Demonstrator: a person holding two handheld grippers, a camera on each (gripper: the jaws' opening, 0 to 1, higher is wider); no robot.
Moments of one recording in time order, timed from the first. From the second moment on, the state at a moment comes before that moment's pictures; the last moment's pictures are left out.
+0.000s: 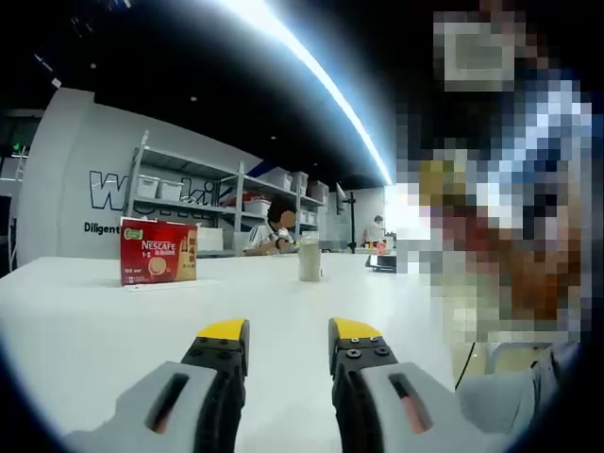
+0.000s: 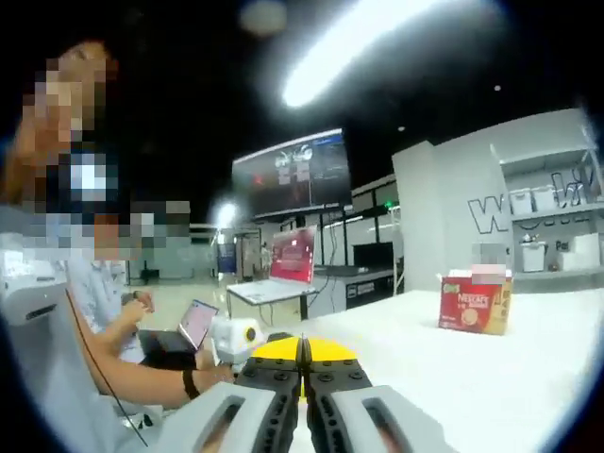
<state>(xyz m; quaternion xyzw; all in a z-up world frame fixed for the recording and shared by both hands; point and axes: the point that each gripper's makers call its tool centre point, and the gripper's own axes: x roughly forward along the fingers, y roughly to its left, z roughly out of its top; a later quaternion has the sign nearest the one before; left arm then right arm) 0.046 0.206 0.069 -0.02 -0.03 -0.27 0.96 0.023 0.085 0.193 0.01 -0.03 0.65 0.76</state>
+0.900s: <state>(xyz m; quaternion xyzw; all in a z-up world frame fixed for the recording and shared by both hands) 0.050 0.209 0.068 -0.02 -0.02 -0.27 0.96 0.009 0.095 0.178 -0.04 -0.02 0.64 0.77</state>
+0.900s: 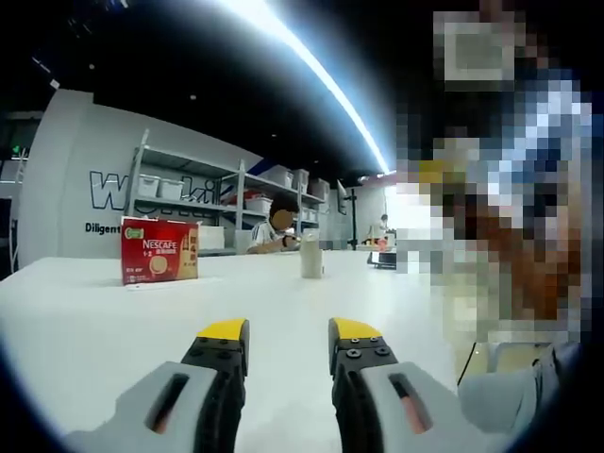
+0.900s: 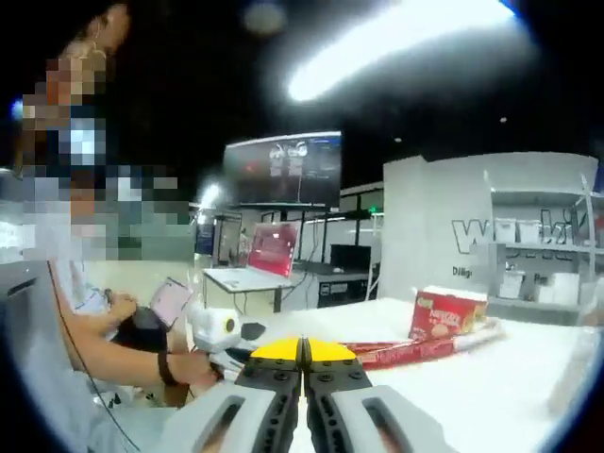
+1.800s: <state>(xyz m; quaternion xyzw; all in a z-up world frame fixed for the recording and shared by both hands) 0.049 0.209 0.067 -0.03 -0.02 -0.28 0.96 0.014 0.089 0.185 0.01 -0.02 0.65 0.76</state>
